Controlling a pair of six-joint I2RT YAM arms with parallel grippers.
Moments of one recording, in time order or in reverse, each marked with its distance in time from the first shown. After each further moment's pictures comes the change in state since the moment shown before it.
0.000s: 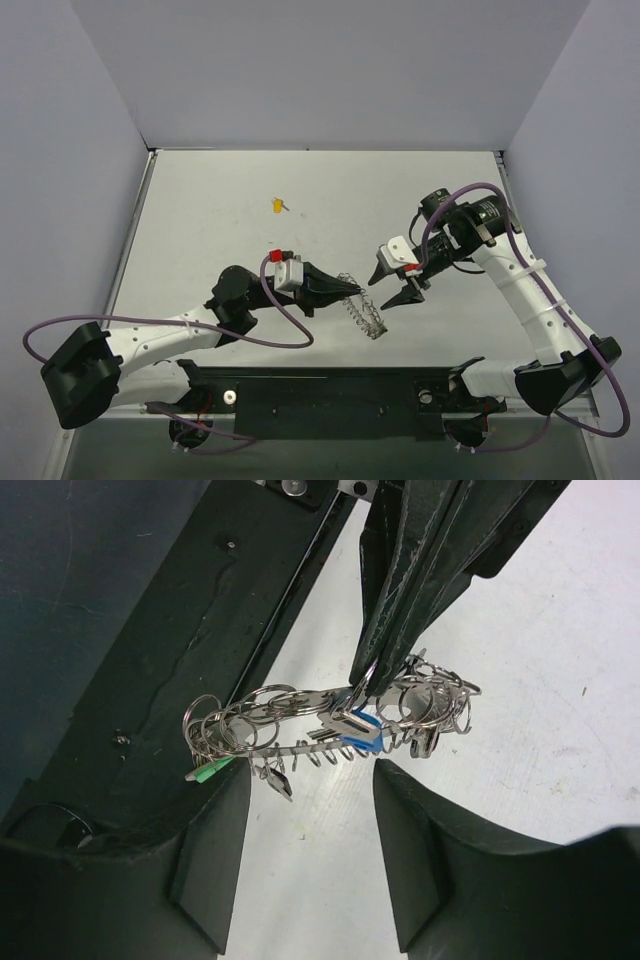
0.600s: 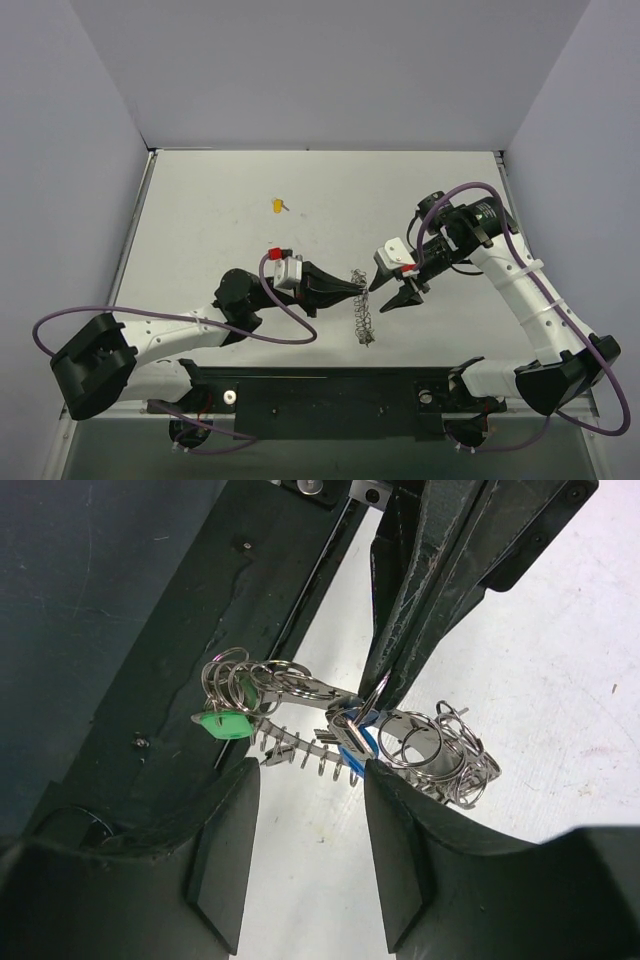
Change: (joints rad) left arm 0.000 0.086 -0.023 0.179 0.003 -0.089; right arm 0.019 0.001 -0.019 -0.002 0.006 0.024
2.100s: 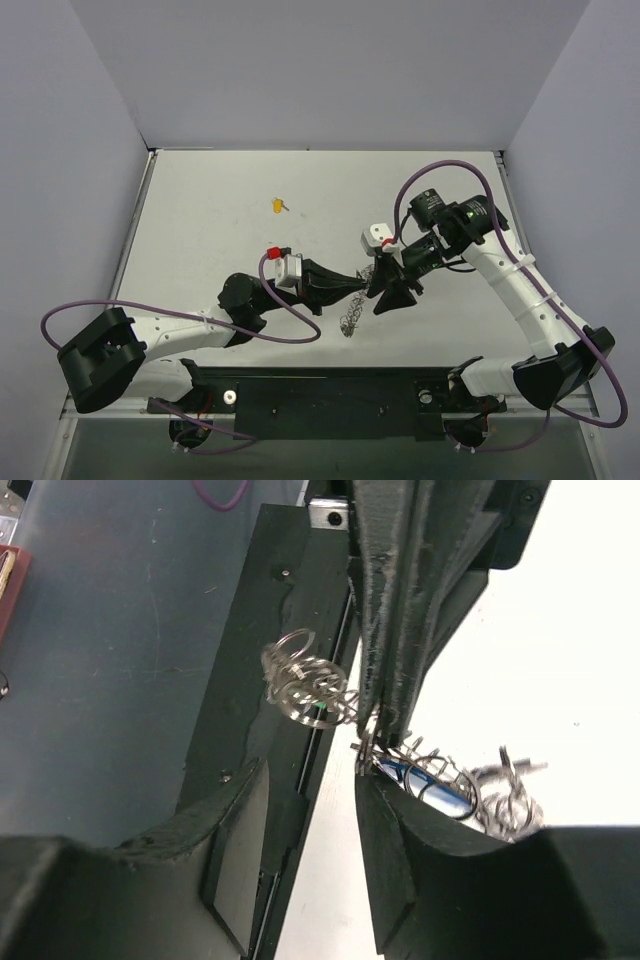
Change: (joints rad) left arm -0.035 0.050 -0.006 0.109 -0.109 -0.035; right arm 0.027 0.031 0.002 0.048 -0.019 0.365
